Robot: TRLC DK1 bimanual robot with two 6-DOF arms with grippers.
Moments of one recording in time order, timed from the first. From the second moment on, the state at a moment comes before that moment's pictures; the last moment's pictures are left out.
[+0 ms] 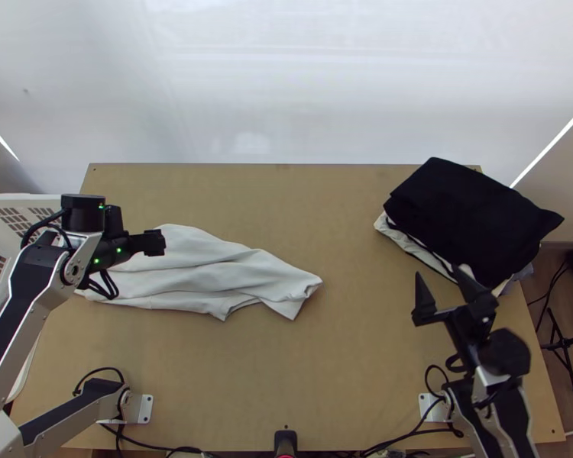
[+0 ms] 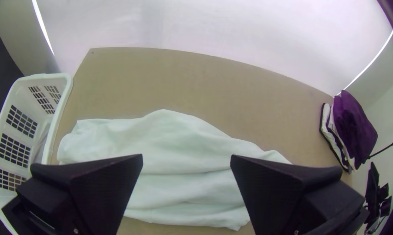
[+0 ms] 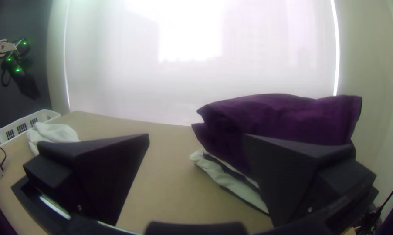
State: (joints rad) left arm -0.11 1.14 1.16 -0.84 0.01 -0.23; right arm 0.22 0.16 0.19 -0.05 -0.01 0.03
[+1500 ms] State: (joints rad) left arm 0.00 1.19 1.18 -0.90 -0.01 -0.16; right arm 0.94 1.32 0.98 -0.62 -0.13 0.29
